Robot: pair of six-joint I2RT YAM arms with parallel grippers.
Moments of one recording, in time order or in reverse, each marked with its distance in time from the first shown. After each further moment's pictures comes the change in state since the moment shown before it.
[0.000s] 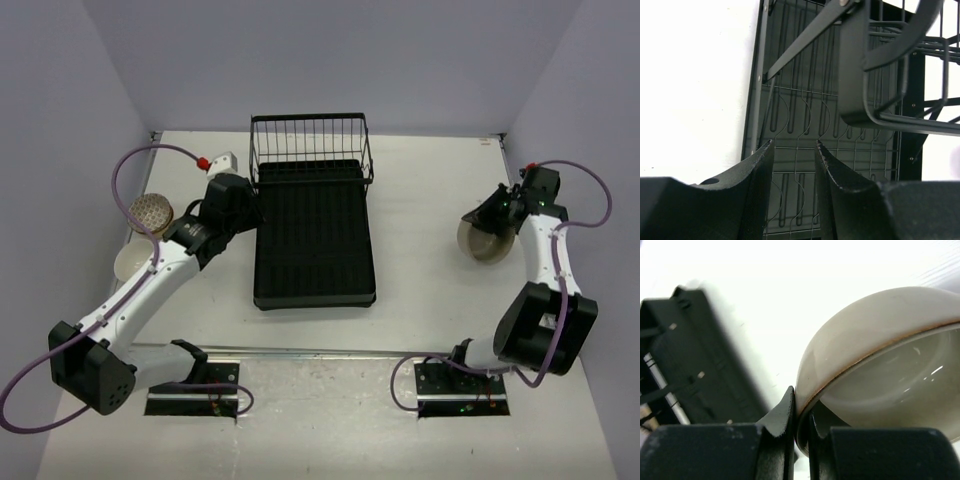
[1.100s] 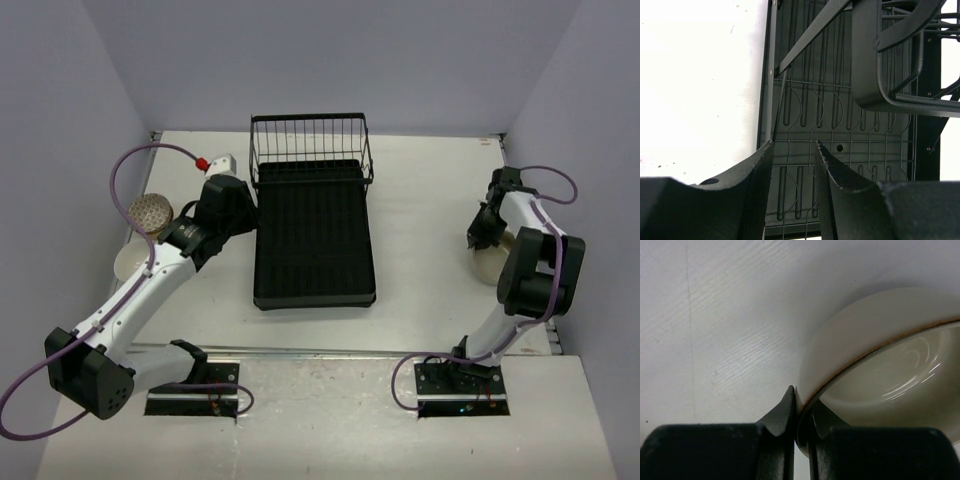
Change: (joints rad) left arm 0.021 -0.024 -0.001 -0.047 0.016 0.077; right arm 0.089 0.352 0.122 -0.158 0.476 -0.153
